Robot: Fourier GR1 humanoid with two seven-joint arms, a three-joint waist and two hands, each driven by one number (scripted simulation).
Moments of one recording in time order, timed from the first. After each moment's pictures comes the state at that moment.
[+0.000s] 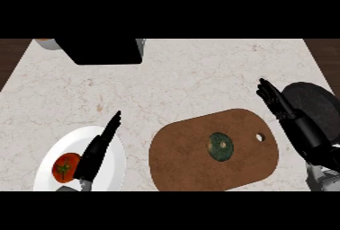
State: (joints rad) left arm -0.03 0.26 -0.36 -1.37 0.04 0.15 -0.09; right arm -0.12 -0.48 0.21 -1.66 -0.22 0.07 -0.11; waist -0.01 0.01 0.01
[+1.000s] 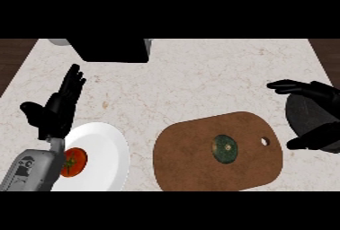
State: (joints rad) left arm -0.25 0.31 -0.08 -1.42 0.17 0.20 0.02; right arm -0.40 -0.74 0.22 -1.26 -0.01 0.46 -0.78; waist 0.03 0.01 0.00
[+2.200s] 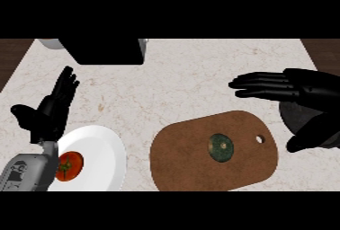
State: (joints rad) left arm -0.22 0.30 -0.03 -1.44 0.14 0.17 0.04; right arm -0.60 -0.81 0.37 -1.54 0.12 0.57 -0.55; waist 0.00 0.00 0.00
